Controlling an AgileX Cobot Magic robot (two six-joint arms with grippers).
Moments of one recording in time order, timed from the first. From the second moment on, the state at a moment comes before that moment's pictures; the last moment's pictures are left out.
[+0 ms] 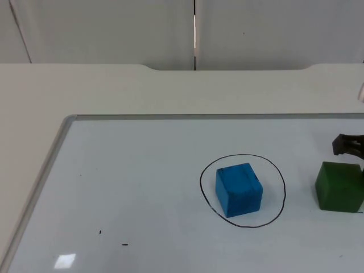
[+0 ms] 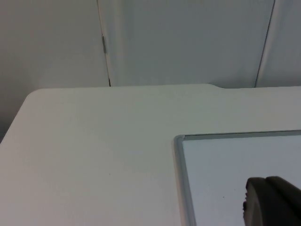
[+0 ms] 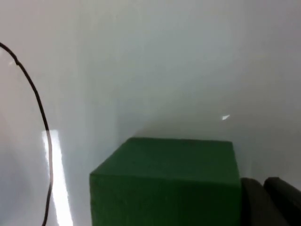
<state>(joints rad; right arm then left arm) 0.17 1.84 -0.84 0.30 0.39 0.09 0.11 0.05 -0.46 -0.23 0.80 0.19</state>
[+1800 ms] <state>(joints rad) 0.31 1.84 -0.84 0.43 0.26 0.12 0.11 0.05 -0.46 -0.23 0.80 0.19</state>
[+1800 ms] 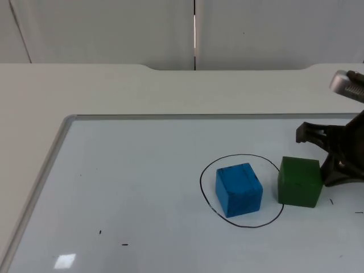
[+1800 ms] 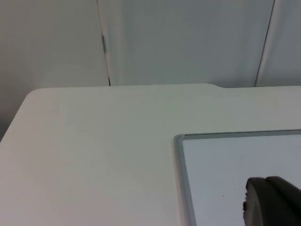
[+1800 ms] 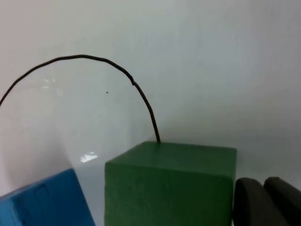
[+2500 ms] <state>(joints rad) 0.31 1.84 -0.84 0.52 0.22 0.12 0.11 0.05 -0.46 -0.23 0.80 0.19</state>
